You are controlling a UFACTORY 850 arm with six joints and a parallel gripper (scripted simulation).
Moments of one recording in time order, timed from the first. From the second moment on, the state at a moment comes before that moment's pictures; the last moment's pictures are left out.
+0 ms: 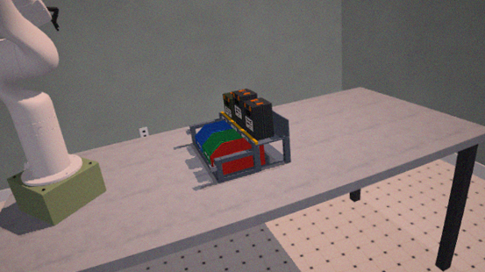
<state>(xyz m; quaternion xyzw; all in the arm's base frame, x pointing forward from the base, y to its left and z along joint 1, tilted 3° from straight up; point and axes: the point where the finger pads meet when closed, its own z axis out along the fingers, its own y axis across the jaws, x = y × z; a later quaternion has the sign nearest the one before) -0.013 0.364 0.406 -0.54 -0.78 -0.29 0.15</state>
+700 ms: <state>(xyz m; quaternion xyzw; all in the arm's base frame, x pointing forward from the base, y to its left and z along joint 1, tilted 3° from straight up) -0.013 0.368 0.402 -0.49 -0.84 -0.23 0.06</state>
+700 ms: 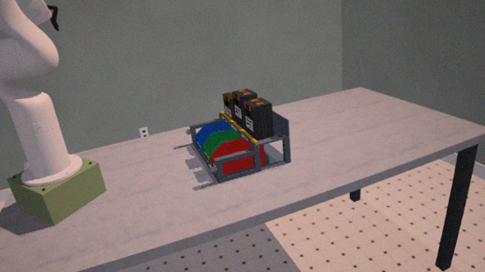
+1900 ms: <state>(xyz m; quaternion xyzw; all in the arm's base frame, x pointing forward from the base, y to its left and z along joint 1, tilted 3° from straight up) -0.014 0.370 0.399 -0.37 -0.91 -0.11 -0.12</state>
